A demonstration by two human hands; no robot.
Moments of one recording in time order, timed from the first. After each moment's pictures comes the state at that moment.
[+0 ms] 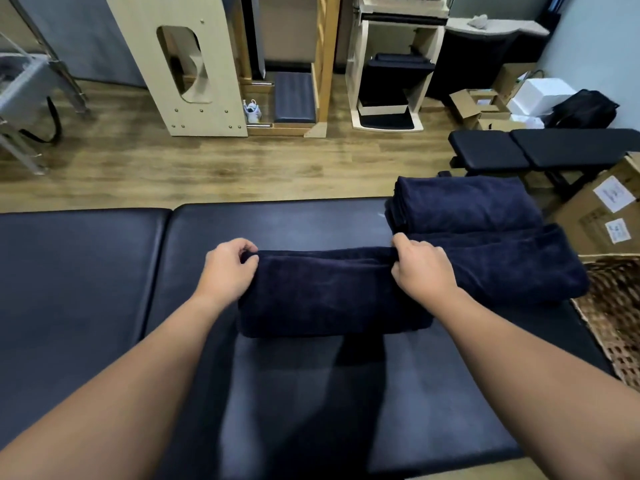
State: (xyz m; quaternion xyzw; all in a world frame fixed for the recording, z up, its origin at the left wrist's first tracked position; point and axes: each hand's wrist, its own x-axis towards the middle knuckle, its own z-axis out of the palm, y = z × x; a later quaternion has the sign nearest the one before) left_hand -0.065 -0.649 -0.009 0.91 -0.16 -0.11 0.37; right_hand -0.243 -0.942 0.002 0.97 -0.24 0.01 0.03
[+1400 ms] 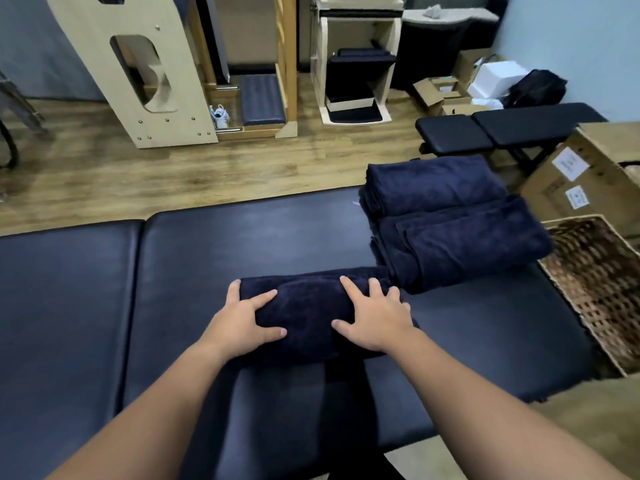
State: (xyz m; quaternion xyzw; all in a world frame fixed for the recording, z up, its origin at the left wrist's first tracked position) left_hand -0.135 -0.632 -0.035 0.89 -0.28 -0.33 0.17; right_hand -0.298 -0.846 -0.020 0.91 -0.32 -0.23 -0.12
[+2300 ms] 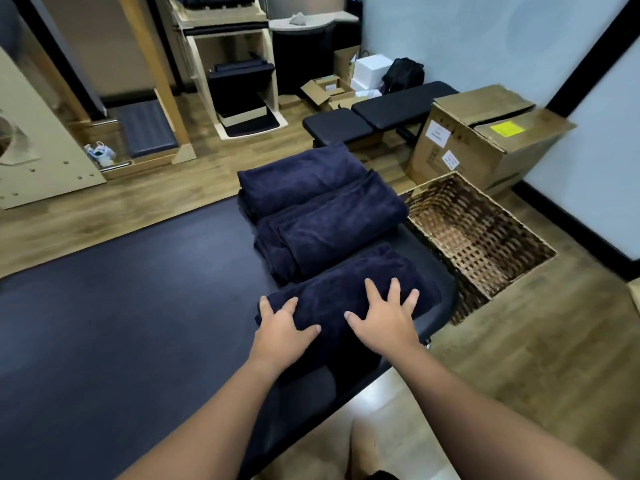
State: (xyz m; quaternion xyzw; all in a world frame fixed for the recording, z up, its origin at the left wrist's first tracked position) left_hand -0.331 -0.817 -0.030 0.85 -0.33 -0.36 0.21; right_hand -0.492 -0.937 -0.017 0.78 -0.57 -0.08 -0.23
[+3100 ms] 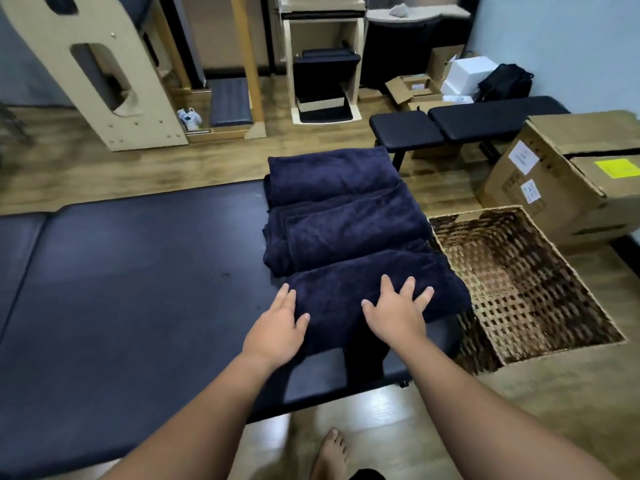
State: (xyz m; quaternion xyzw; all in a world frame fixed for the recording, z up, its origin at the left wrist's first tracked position) left_hand -0.396 -0.869 -0.030 0.89 -0.29 -0.29 0.19; right_hand -0.517 -1.052 -0.024 0.83 -0.49 -0.13 -0.25
